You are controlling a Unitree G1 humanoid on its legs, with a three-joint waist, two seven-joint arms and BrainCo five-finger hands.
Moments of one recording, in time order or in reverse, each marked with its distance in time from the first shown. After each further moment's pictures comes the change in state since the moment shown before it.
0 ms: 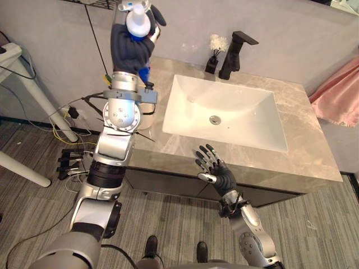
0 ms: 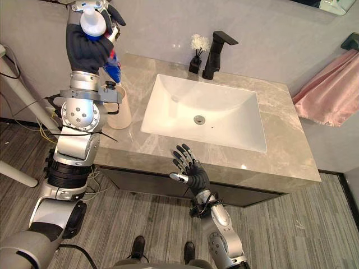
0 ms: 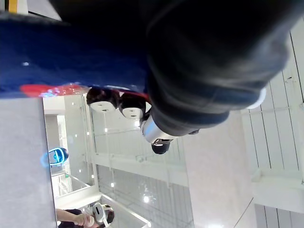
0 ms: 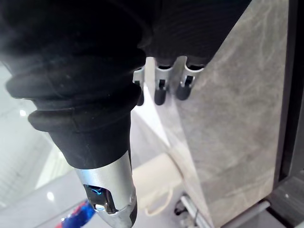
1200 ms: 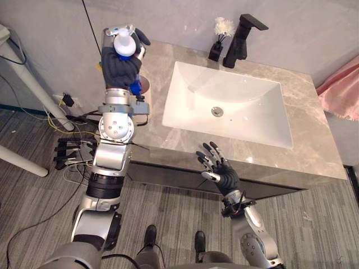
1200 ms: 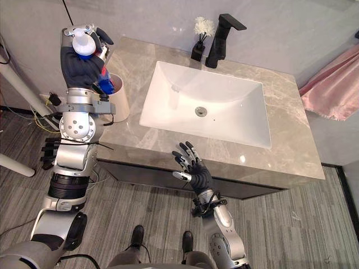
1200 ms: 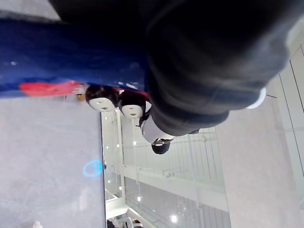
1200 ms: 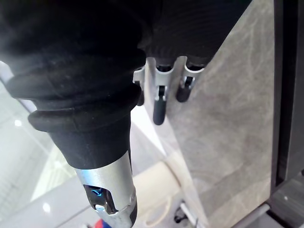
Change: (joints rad) left arm 0.119 -0.031 0.063 -0.013 -0.001 0.000 0.008; right arm 0.021 0.000 -0.011 -0.043 0.022 -0.008 0.001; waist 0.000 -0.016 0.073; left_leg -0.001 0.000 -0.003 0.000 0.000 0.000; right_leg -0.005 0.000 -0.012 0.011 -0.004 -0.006
